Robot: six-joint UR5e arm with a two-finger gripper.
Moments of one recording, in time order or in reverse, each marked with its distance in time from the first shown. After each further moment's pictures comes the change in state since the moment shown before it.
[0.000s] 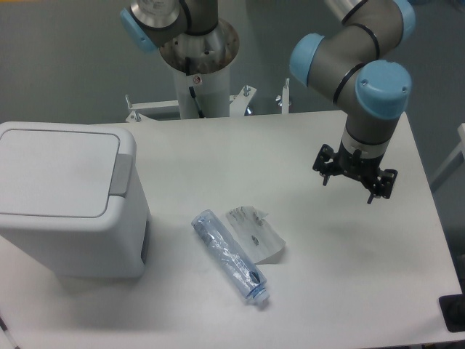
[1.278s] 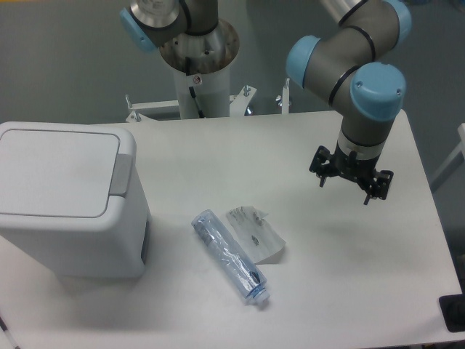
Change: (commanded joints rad) arm -0.008 0.003 -0.023 0.025 -0.002 -0.029
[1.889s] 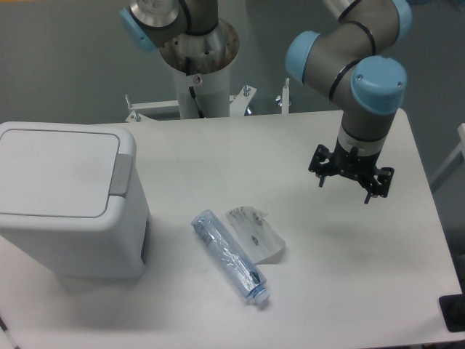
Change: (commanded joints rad) arm 0.006 0.052 0.014 -0.012 -0.118 -0.038
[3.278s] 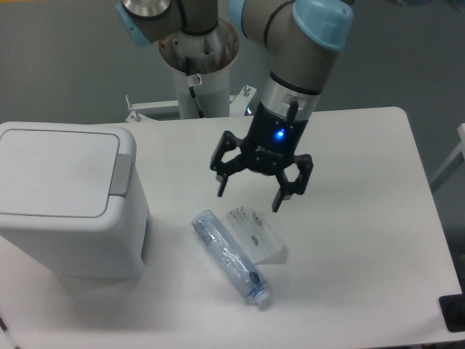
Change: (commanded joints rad) arm -0.187 0.158 0.006 0.006 -0.457 -0.630
